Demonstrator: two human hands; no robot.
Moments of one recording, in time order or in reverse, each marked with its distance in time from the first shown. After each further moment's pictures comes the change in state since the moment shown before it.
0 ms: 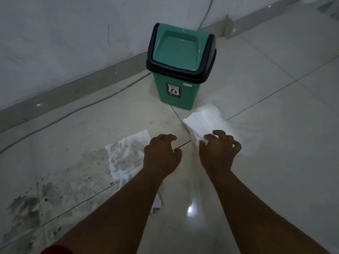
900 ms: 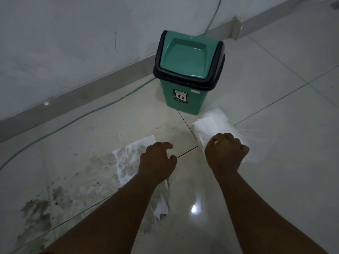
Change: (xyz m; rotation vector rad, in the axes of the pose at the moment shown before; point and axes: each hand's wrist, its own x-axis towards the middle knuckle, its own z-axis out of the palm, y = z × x) left_hand 0.007 -0.024 -0.026 -0.016 -0.087 -0.081; right_hand 0.022 -0.019 -0.003 -0.088 0.037 0.090
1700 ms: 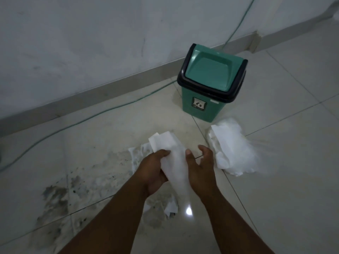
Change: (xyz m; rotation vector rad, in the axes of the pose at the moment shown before) left_hand -0.035 -0.029 -0.057 -1.551 -0.276 -0.539; right_hand -0.079 -0.082 -0.057 0.956 -0.593 0.172
